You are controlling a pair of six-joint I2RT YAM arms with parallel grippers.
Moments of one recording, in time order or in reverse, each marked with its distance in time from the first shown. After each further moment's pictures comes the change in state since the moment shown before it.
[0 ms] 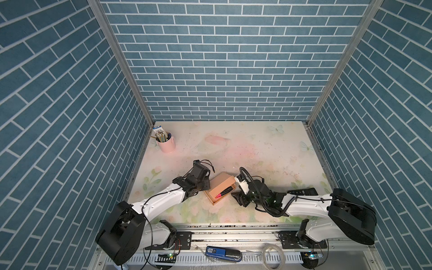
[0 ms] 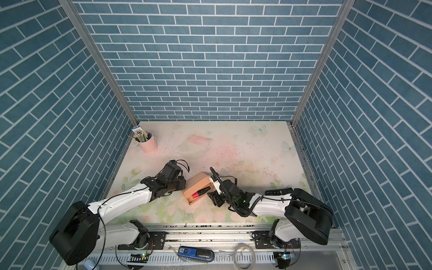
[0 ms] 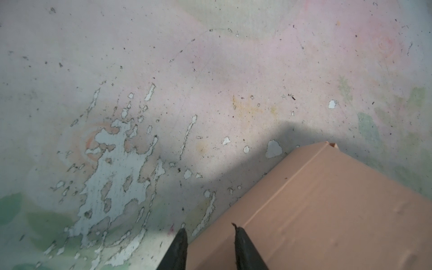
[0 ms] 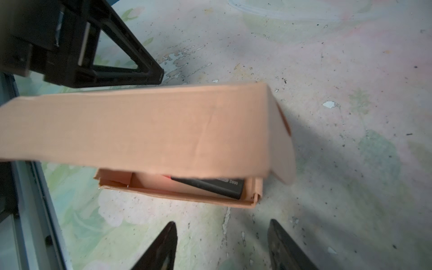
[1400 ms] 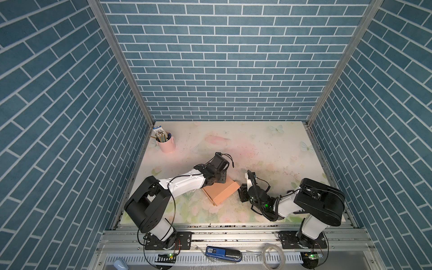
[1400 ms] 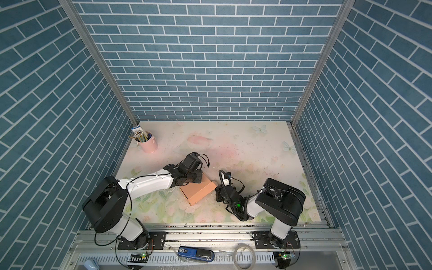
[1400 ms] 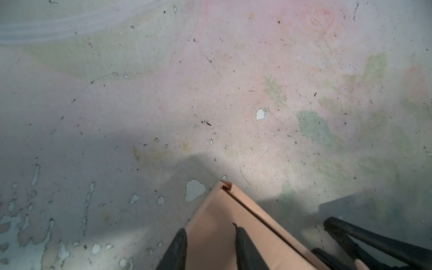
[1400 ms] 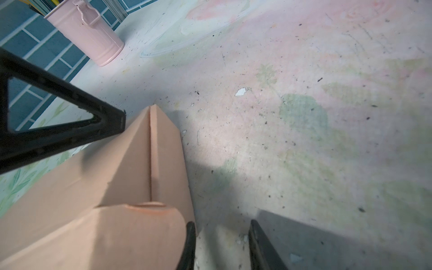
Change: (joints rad) left arm -0.132 0.325 0.308 -0.005 -0.015 0.132; right arm -0.011 0.315 -0.112 0.500 0.294 0.391
